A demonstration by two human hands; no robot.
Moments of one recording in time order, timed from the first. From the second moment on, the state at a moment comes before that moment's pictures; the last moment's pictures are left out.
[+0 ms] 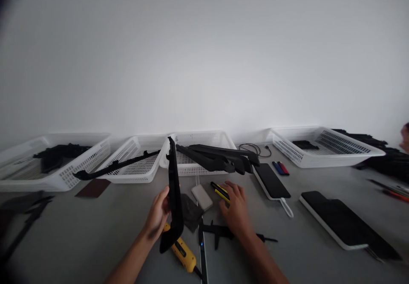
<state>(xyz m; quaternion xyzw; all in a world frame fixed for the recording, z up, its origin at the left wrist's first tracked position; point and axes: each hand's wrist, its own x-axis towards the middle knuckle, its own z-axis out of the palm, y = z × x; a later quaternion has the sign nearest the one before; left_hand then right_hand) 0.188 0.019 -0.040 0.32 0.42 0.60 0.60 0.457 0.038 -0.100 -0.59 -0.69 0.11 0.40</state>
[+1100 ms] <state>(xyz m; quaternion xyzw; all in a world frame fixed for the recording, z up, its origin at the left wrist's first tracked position) 0.195 0.010 -0.021 0.36 0.36 0.53 0.68 0.422 0.004 -0.062 -0.44 -0.76 0.14 0.46</state>
